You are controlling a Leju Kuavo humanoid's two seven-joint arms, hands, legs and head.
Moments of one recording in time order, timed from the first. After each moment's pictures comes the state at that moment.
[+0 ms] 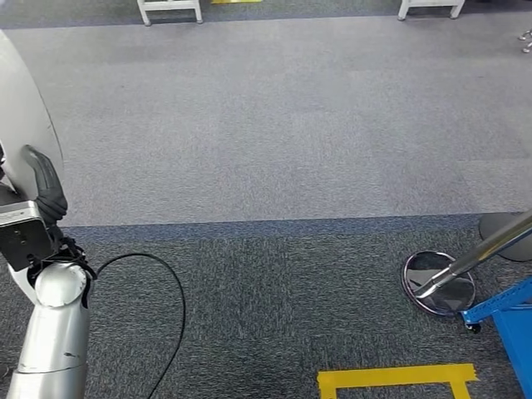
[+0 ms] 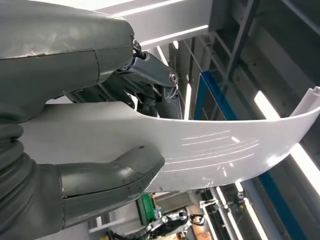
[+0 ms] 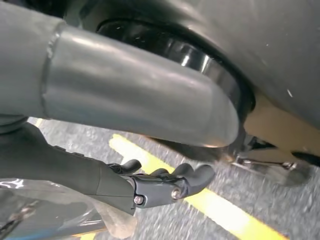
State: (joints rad) left arm -0.36 -0.10 -0.17 -1.55 -0.33 0.64 -0.48; right arm -0.04 0.07 0.58 -0.16 -0.25 -0.04 -0.03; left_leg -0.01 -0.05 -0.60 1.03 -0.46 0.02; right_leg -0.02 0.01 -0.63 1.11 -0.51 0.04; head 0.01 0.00
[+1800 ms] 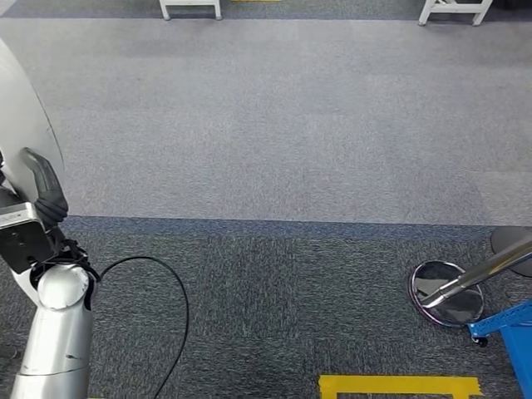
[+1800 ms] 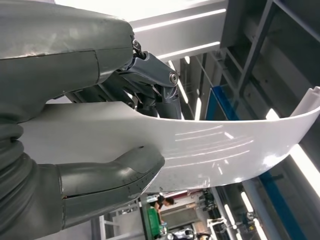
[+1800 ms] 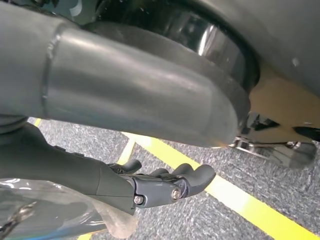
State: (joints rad) left arm -0.35 -0.12 -0.17 -1.55 -0.32 0.67 -0.48; right arm -0.04 0.07 0.58 -0.16 -0.24 -0.09 -0.04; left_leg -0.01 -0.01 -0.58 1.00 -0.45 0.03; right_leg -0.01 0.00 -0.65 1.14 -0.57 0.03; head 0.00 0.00
